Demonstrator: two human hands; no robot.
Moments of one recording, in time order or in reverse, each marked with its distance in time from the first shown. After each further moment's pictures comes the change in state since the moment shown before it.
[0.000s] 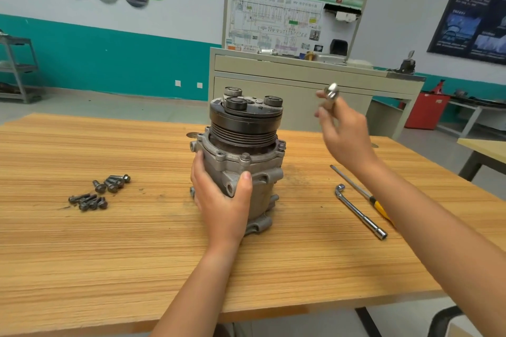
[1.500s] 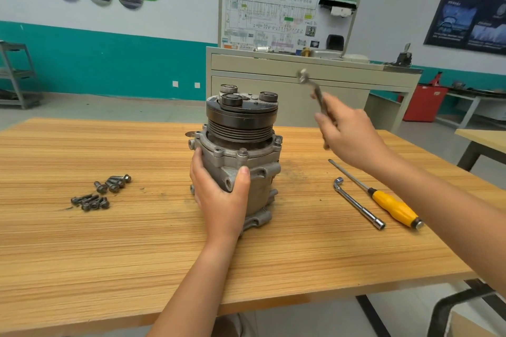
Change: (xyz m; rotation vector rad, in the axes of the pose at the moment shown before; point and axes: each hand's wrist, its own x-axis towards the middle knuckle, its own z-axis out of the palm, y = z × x) left_hand -0.001 0.005 -0.005 0.007 -0.048 -0.039; right_hand -0.007 -0.017 -0.023 -0.076 -0.243 0.111
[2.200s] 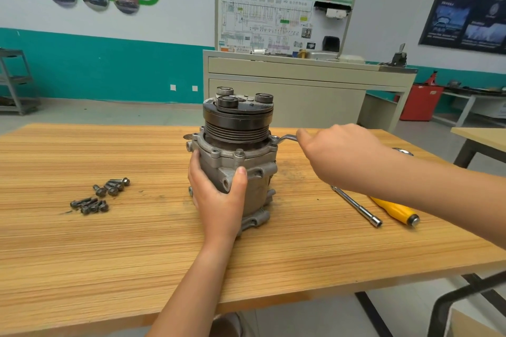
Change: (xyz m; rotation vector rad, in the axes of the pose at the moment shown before) left_hand -0.001 0.002 -0.002 -0.010 -0.002 0.008; right_hand -0.018 -0.047 -0.017 -0.990 -0.463 -0.227
